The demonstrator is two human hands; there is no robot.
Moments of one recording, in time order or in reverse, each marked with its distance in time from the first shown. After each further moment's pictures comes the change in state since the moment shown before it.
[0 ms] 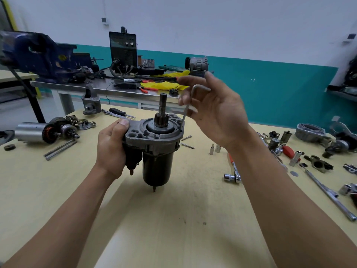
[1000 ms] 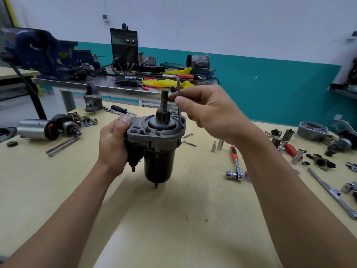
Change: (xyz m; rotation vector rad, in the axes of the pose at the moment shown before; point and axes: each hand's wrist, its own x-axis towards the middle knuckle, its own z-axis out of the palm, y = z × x) left_hand 0.001 -0.003 -0.003 -0.022 0.007 0.012; right_hand -0.005 -0.006 0.012 -0.771 0.029 -0.044
